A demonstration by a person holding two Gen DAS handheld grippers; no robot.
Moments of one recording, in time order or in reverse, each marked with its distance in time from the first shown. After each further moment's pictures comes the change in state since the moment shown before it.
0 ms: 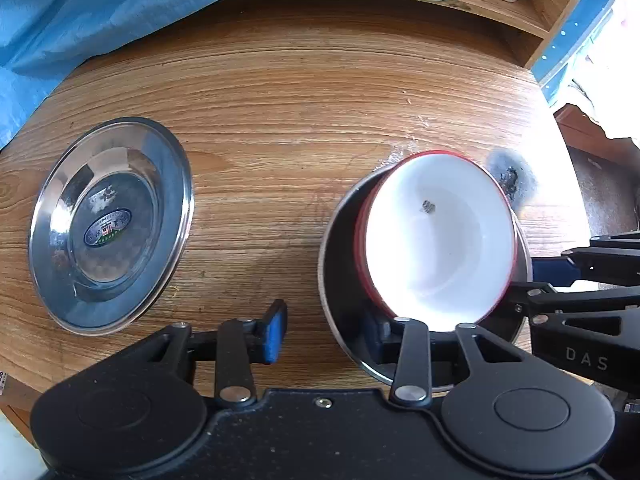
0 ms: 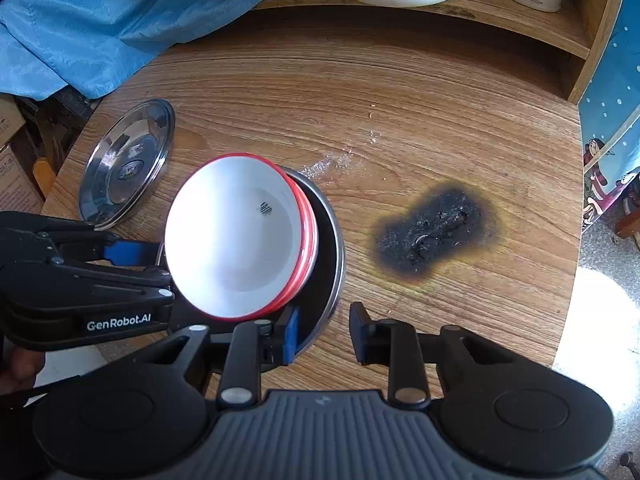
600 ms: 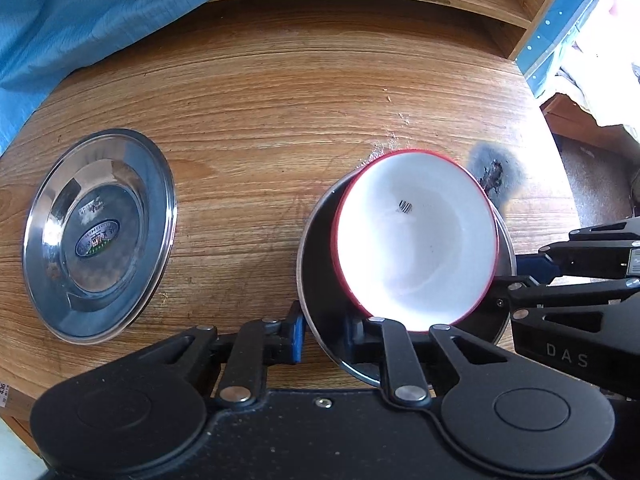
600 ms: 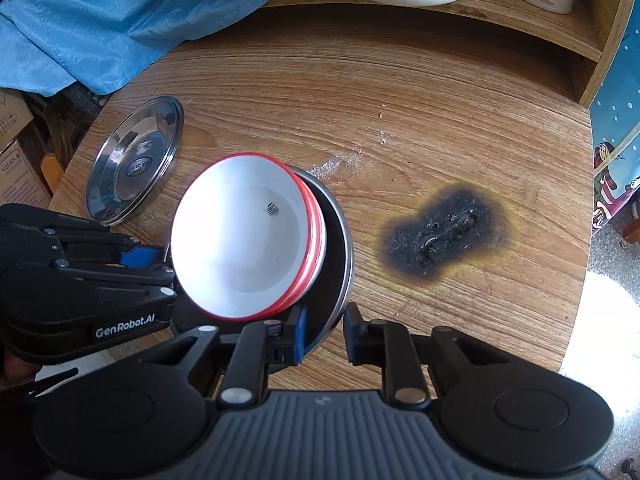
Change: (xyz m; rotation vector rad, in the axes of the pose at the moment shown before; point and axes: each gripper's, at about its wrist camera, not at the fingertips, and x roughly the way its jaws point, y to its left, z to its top) left arm -0.003 -0.008 0.004 0.039 0.008 -0.014; right arm 0.001 0.001 0.000 -0.013 0.006 0.021
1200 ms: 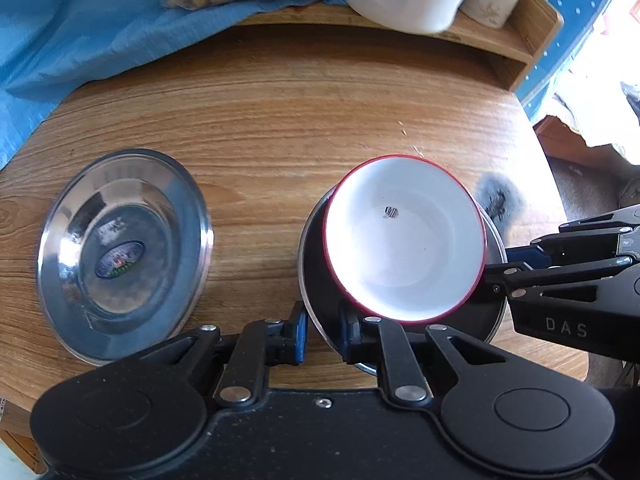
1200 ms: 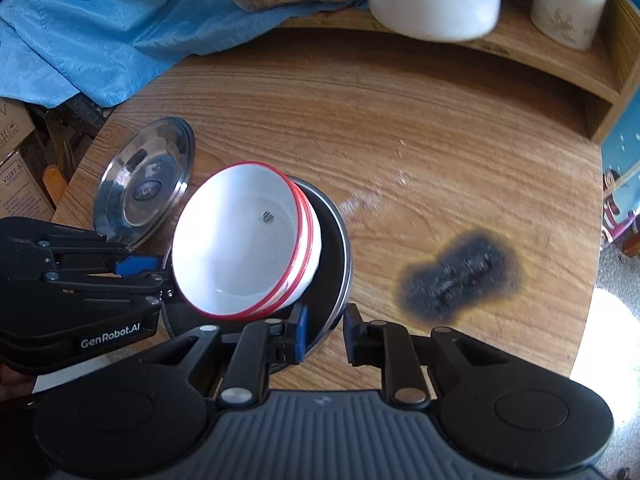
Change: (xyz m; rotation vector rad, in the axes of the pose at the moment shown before) left arm -0.018 0.029 0.003 -0.012 -0.070 -0.040; right arm -0.004 0.020 0.029 -0.021 -0.025 -0.009
